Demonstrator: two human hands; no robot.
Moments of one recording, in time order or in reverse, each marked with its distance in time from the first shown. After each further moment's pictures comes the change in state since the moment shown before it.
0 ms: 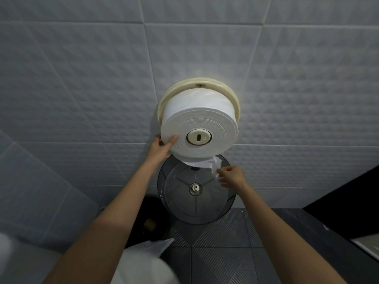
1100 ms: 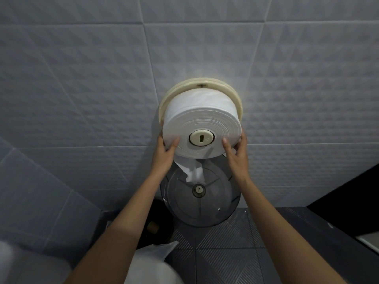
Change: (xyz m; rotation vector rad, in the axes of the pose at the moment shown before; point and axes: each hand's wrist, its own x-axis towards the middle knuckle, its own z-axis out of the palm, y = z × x) left_hand -0.003 -0.014 0.000 0.123 0.030 0.140; right_hand -0.025 -0.046 0.005 0.268 0.126 -0.591
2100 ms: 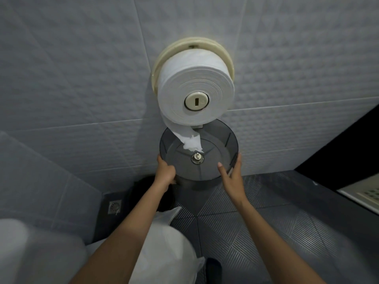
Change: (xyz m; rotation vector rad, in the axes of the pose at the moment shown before) left_hand -0.093 -0.085 -0.002 0.071 -0.103 -0.503; right_hand -0.159 0.065 -0.019 -0.188 -0.014 0.271
